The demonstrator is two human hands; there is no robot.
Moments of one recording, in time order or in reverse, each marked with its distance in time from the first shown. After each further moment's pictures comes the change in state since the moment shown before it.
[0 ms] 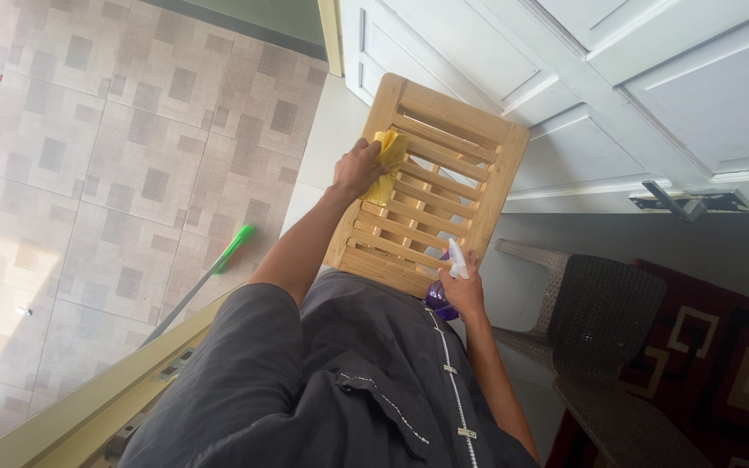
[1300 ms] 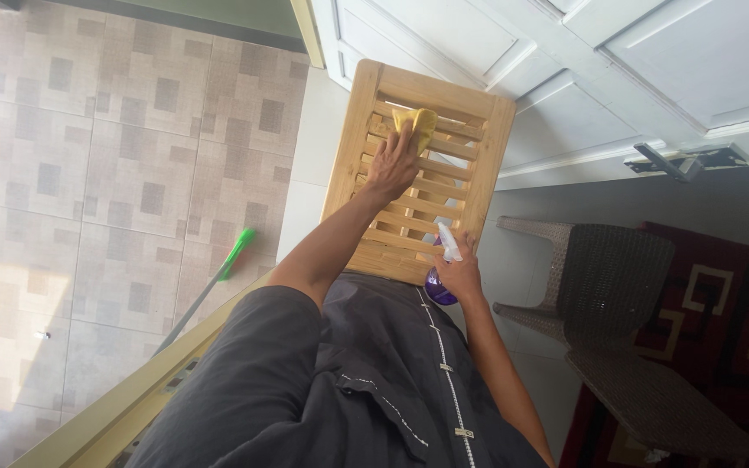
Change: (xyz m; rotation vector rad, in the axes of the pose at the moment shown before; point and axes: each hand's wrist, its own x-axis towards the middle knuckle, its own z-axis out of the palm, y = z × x) left_hand 0.007 0.068 0.070 0.374 0.217 0.514; right_hand 0.008 0.019 0.009 -0.119 0.038 -0.064
